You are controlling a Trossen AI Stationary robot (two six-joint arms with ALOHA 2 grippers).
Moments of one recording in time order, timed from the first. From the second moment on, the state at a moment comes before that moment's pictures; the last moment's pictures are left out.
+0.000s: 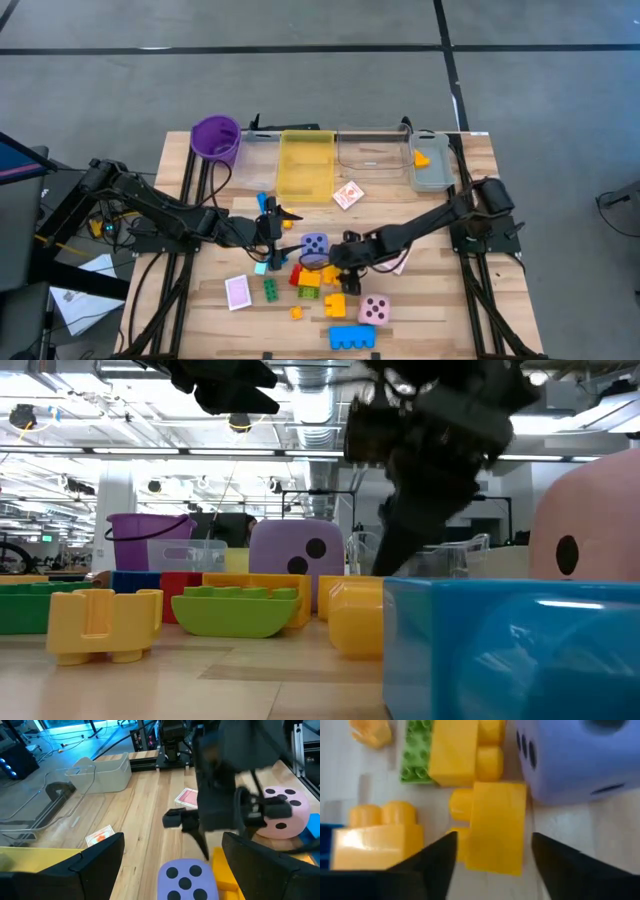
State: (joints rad) left arm -0.34 1.25 0.74 0.13 -0.51 -0.02; right arm 0.30 1.87 1.11 -0.26 0.02 0.38
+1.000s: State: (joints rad) left arm -0.34 1.25 0.74 0.12 -0.51 -0.02; right arm 0.30 1.98 1.11 -0.17 0.03 0.29
